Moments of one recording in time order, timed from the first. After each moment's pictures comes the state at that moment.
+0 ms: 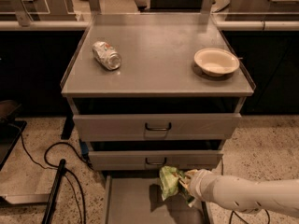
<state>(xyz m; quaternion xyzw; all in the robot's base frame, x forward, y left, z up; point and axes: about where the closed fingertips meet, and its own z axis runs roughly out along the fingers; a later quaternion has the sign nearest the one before) 0.471 -0.143 0.489 -0.44 0.83 0.03 0.33</state>
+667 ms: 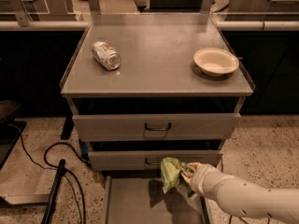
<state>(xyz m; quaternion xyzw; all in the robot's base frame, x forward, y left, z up) 0.476 -0.144 0.538 -0.44 0.81 -0.01 0.38</state>
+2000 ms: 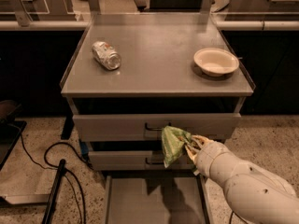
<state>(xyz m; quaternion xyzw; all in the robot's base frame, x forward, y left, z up) 0.496 -0.143 0.690 -0.43 0.75 -0.09 0.49</state>
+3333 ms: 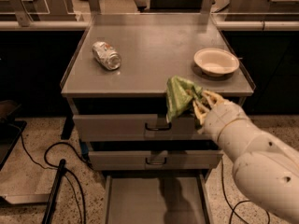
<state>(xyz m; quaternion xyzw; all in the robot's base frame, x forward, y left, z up) 0.528 -0.153 0.848 -0.37 0.69 -0.16 0.60</state>
